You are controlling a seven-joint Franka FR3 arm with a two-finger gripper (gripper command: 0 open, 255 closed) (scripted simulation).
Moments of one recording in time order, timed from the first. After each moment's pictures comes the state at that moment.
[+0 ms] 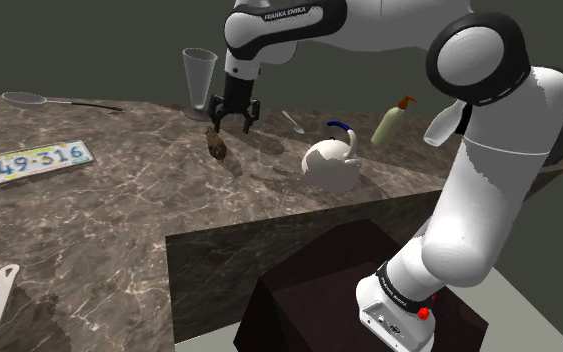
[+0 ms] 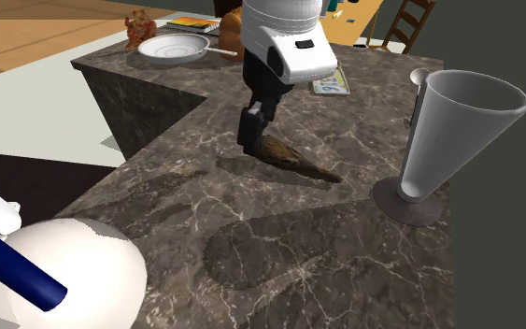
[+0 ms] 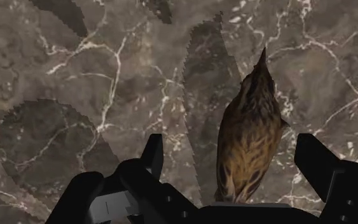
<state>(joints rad) 0.11 0.33 0.10 -1.73 0.14 1.93 0.33</state>
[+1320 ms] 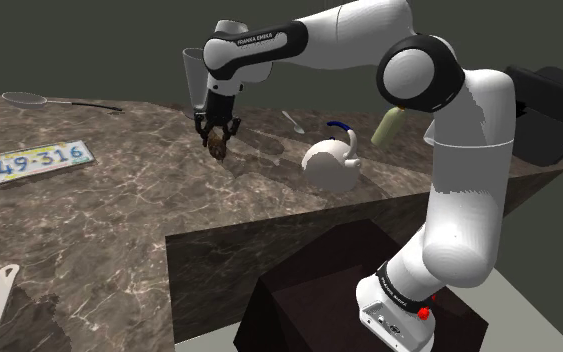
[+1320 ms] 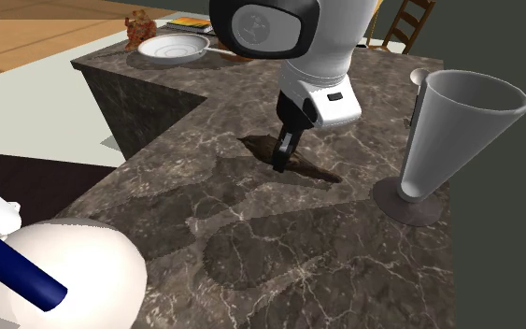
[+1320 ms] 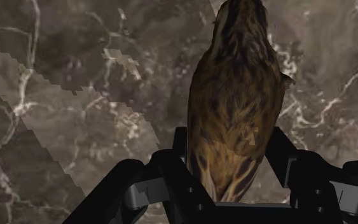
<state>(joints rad) 0.13 0.55 0.10 -1.55 0.15 1.98 0.37</state>
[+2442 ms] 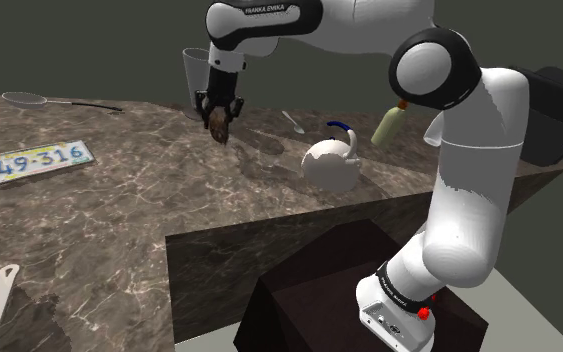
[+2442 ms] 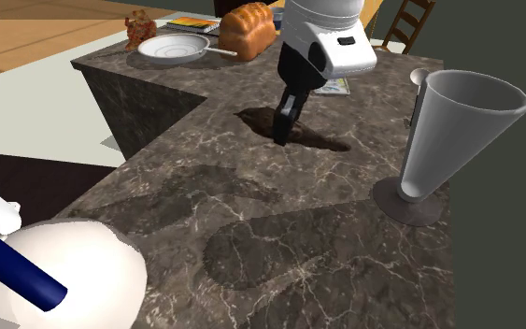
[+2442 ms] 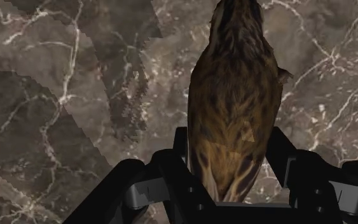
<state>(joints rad) 0.13 0.49 0.10 -1.48 0.15 1.84 0.39</state>
